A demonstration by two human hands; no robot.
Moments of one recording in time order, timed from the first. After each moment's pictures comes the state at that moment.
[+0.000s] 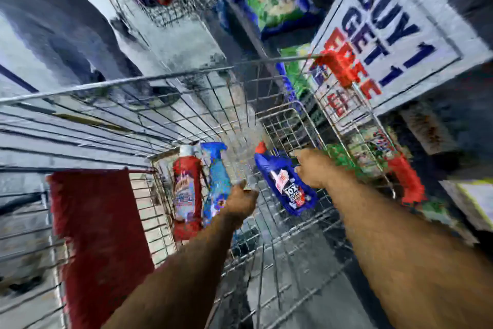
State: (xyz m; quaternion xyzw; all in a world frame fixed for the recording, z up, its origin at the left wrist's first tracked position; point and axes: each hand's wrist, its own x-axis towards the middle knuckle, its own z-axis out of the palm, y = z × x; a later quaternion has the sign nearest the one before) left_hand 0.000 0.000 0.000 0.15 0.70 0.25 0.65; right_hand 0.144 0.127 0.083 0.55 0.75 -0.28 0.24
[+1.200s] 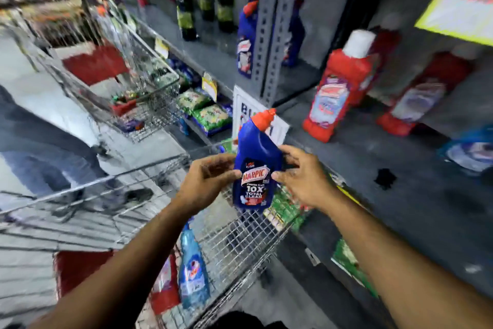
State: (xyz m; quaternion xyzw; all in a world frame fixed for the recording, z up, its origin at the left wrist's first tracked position) left_hand 0.013 0.022 0.310 0.52 0.46 0.47 0.54; right_hand 0.226 0.029 0.350 0.55 0.61 -0.46 -0.33
